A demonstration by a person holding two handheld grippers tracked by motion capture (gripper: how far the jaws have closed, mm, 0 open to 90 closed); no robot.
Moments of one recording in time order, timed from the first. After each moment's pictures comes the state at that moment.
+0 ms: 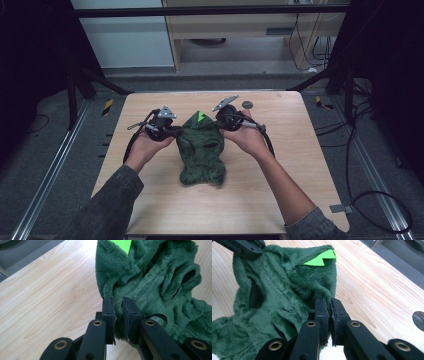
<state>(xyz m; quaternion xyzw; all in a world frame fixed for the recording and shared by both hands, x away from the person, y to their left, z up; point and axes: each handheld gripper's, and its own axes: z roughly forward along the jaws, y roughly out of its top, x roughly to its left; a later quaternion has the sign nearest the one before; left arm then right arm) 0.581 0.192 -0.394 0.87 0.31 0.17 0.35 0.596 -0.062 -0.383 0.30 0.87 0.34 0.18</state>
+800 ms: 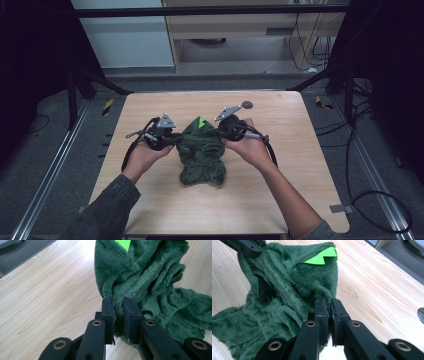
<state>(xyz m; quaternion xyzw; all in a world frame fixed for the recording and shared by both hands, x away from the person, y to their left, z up) 0.557 0.192 -0.401 0.87 0.29 0.18 0.35 0.570 -0.068 -0.395 0.29 0.87 0.35 0.19</state>
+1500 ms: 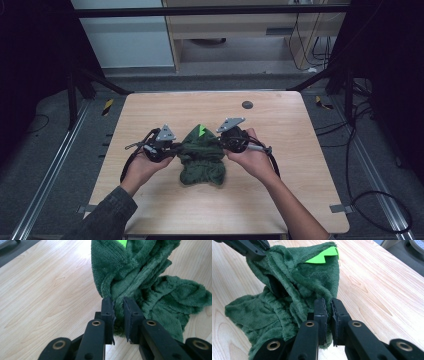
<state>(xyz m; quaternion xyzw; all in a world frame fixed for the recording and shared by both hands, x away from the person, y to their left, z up) 0.528 0.192 -0.415 0.88 0.27 0.18 0.35 0.540 -0.072 -0.405 0.28 0.87 0.36 0.19</state>
